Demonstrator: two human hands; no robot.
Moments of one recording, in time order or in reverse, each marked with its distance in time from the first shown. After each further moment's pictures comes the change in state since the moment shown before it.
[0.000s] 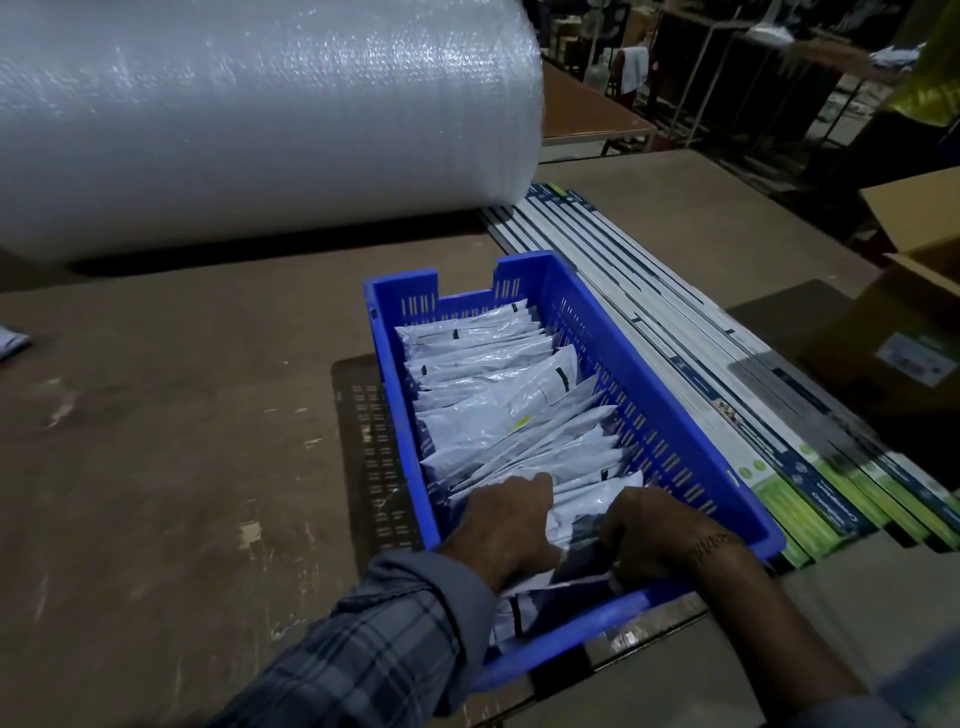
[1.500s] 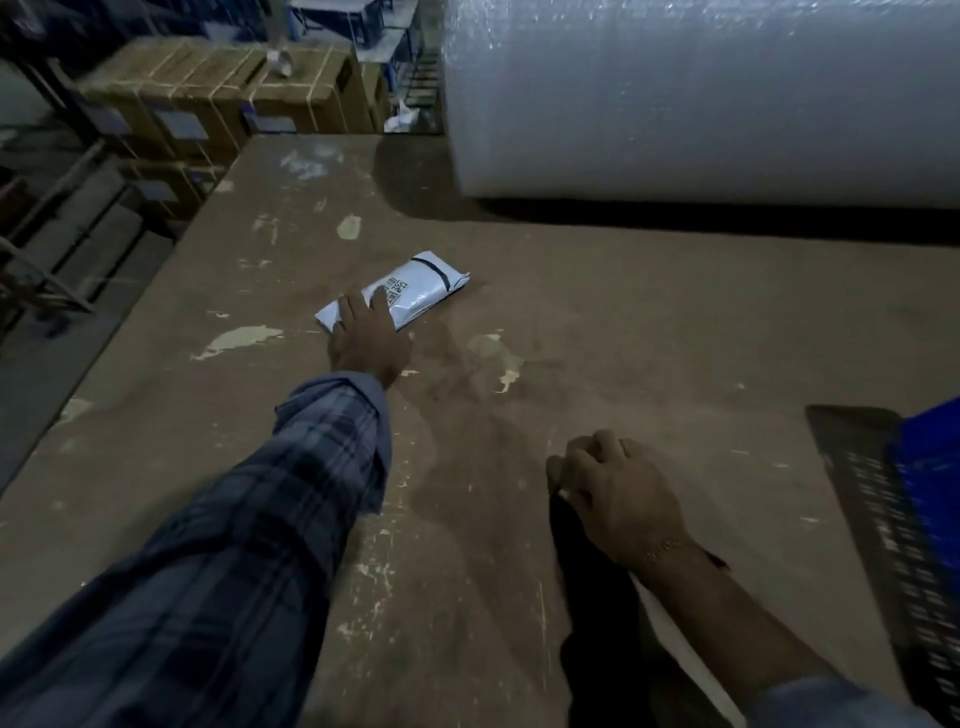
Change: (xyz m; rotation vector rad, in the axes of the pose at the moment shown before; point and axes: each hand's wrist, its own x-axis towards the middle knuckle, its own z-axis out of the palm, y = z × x) left_hand -0.196 -0.789 -0.166 0.026 0.603 -0.930; right_hand 0.245 -0.588 0.009 -0.055 0.559 -0.480
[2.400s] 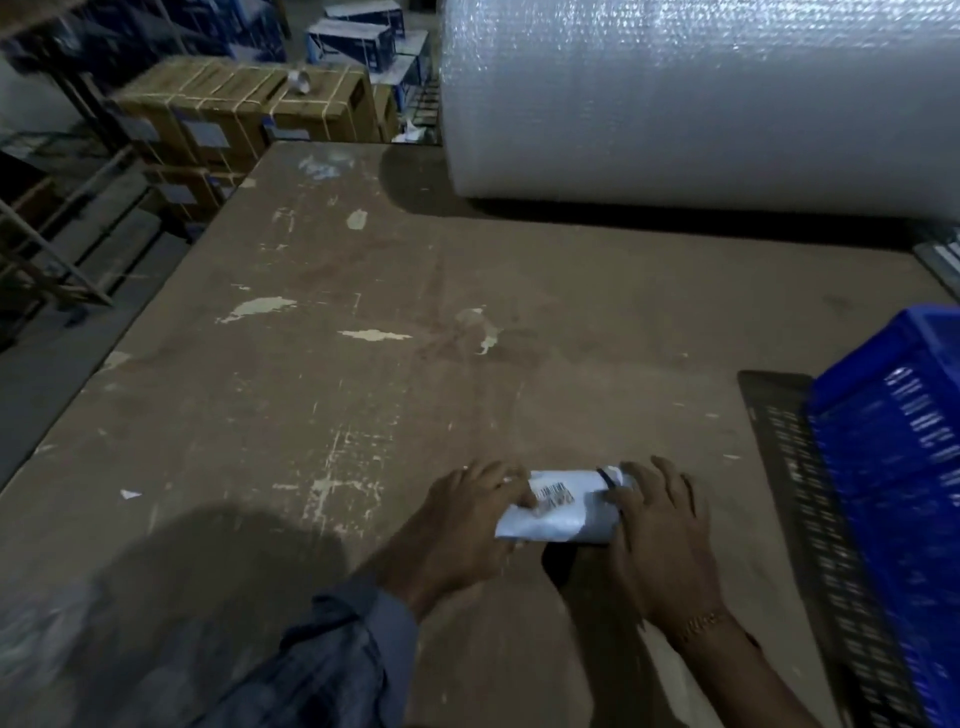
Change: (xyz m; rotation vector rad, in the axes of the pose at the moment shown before) left_hand -0.339 0.061 -0.001 -0.373 -0.257 0.728; right_hand -0.169 0.029 -0.004 0.095 0.298 0.095
